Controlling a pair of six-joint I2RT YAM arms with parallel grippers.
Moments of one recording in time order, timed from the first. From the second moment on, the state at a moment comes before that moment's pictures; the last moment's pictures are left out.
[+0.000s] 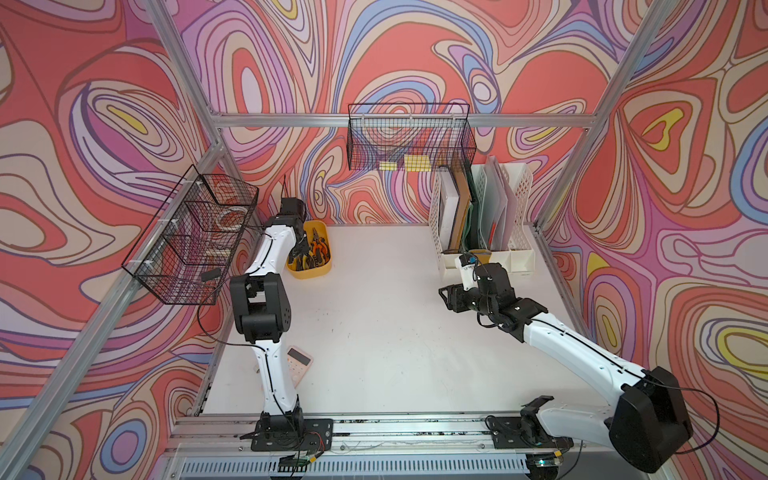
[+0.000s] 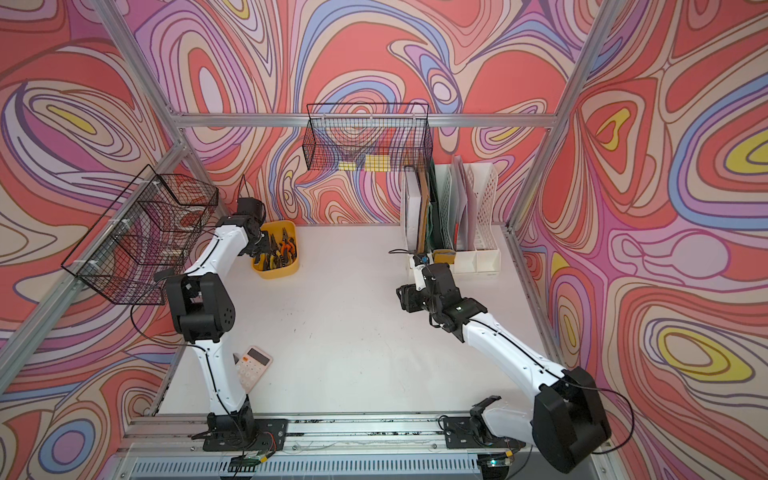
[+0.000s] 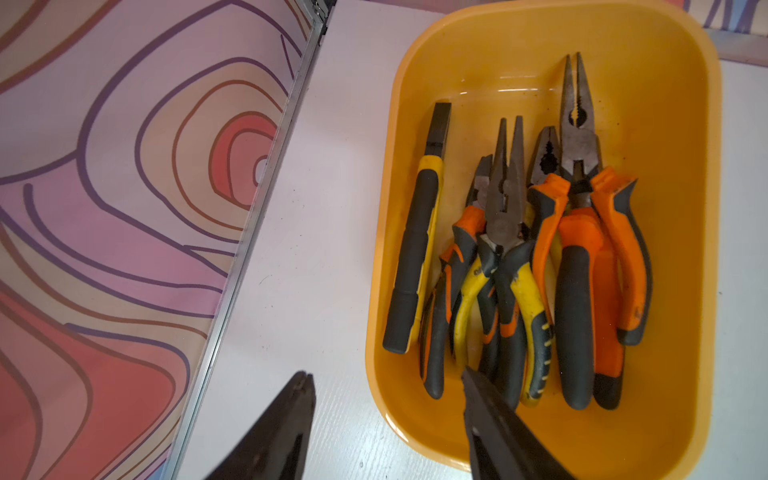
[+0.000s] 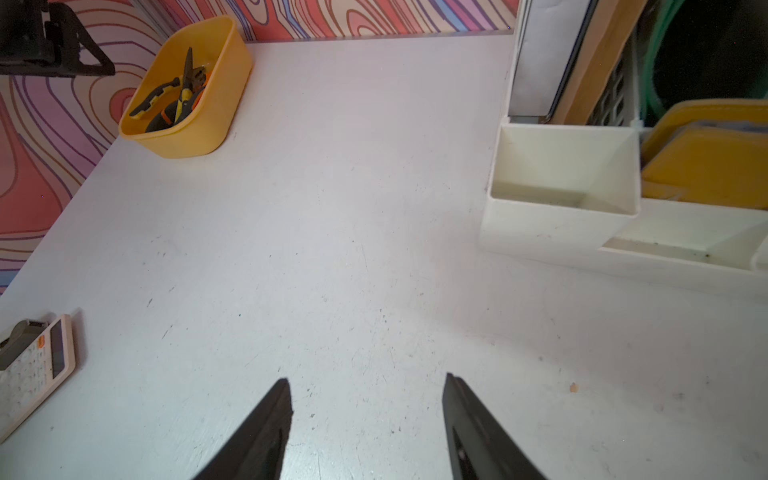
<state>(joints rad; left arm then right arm) 0.07 2.12 1.92 -0.86 -0.36 -0.21 0.48 1.25 0.84 -0.24 -0.08 0.25</state>
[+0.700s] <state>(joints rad) 0.14 2.32 2.04 -0.80 -0.32 -0.33 0.57 1.27 0.77 -0.19 -0.04 0.28</state>
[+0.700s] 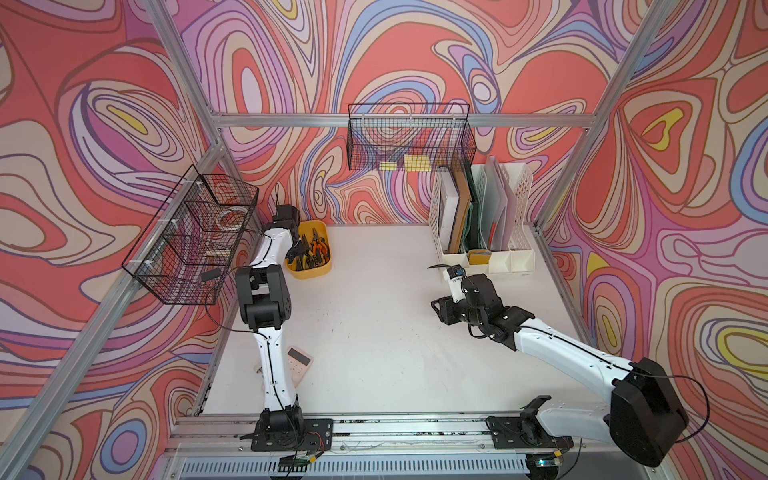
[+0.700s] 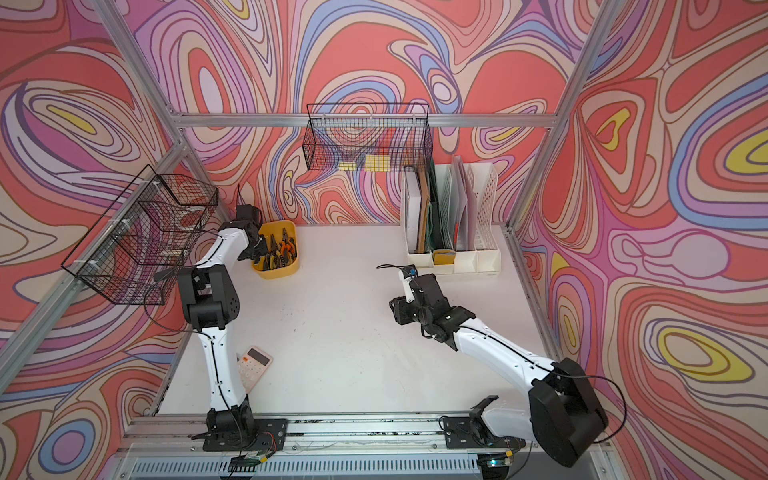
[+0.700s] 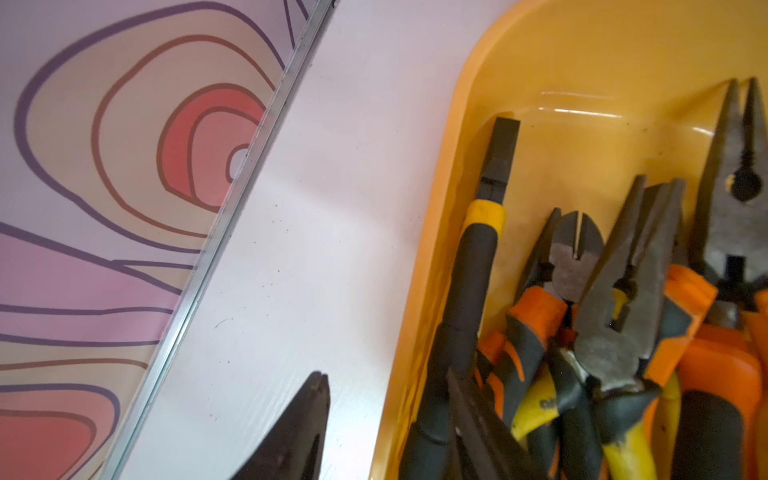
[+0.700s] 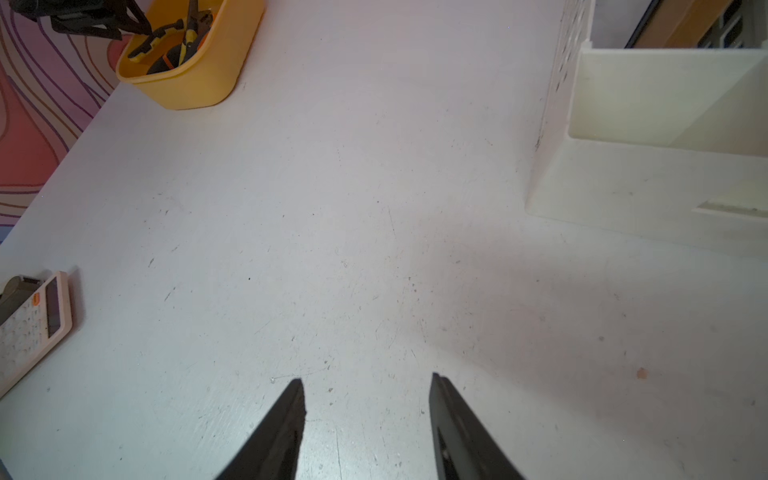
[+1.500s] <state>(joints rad) 0.17 2.38 2.09 -0.78 -0.21 -0.39 0.60 1.32 0.74 -0.17 -0.02 0.32</state>
